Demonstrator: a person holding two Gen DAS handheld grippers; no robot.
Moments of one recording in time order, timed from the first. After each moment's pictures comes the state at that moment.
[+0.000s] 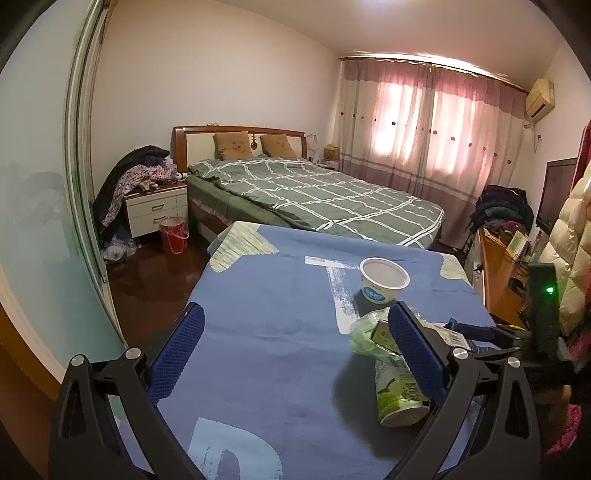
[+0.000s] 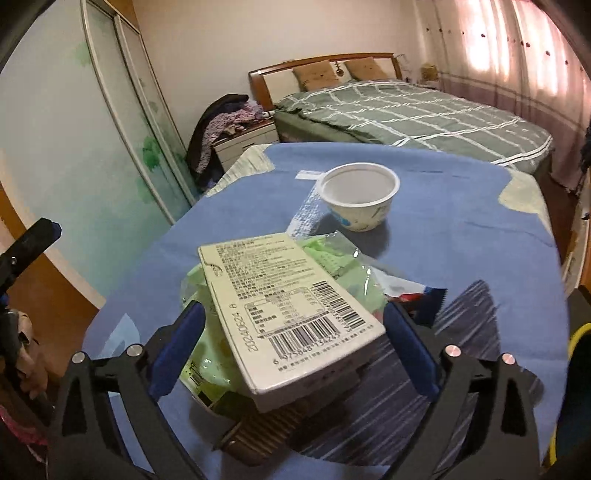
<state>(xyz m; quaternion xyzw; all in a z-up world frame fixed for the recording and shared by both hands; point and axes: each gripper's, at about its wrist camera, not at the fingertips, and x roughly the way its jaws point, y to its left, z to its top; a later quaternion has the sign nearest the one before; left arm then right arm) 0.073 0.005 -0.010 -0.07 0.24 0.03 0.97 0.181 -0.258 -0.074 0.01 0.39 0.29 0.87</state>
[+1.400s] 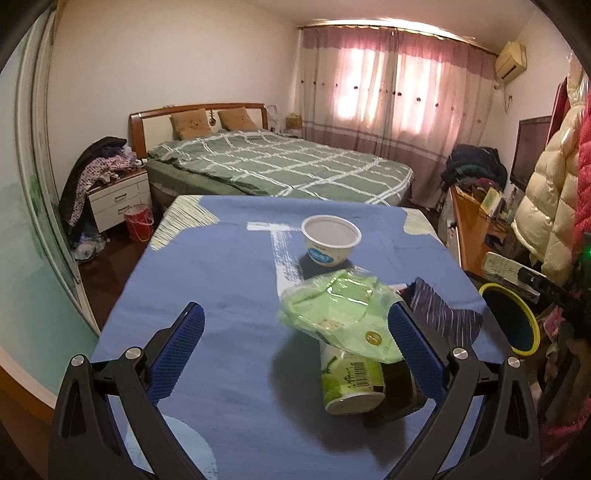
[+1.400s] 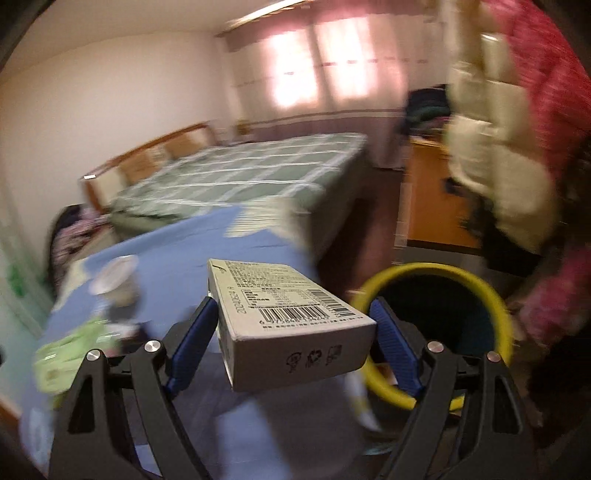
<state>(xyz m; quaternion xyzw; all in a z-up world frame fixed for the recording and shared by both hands) 0.104 -0.069 -0.037 -0.03 0.30 -0.04 0.95 0.129 -0.487 -0.069 0.12 0.29 -0.11 0.94</state>
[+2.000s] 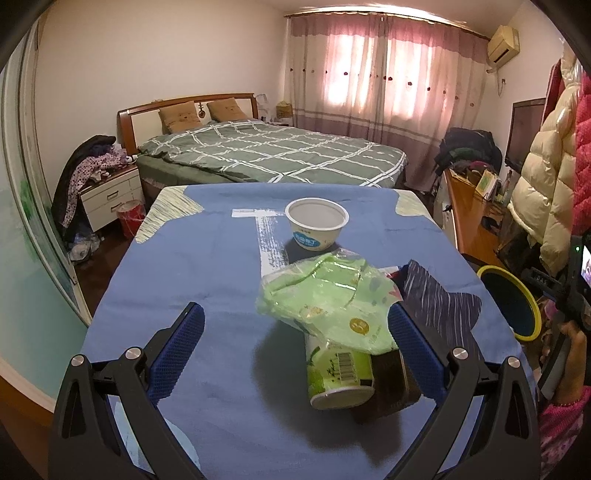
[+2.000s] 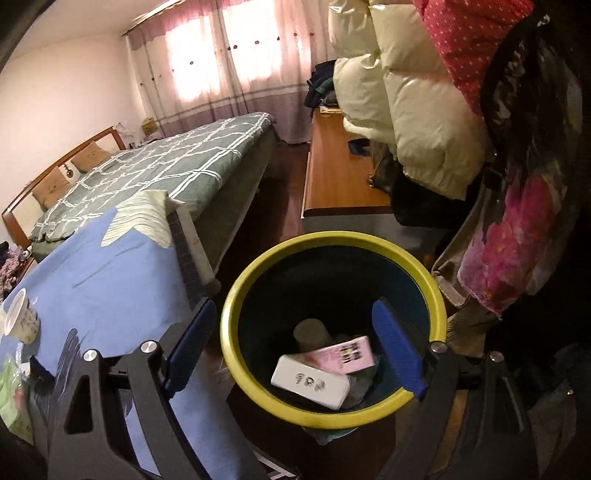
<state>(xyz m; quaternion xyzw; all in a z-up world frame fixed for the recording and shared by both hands) 0.111 -0.086 -0.052 -0.01 0.32 -0.06 0.95 0.142 -0.553 -0.114 0.16 0.33 -0.23 0.90</state>
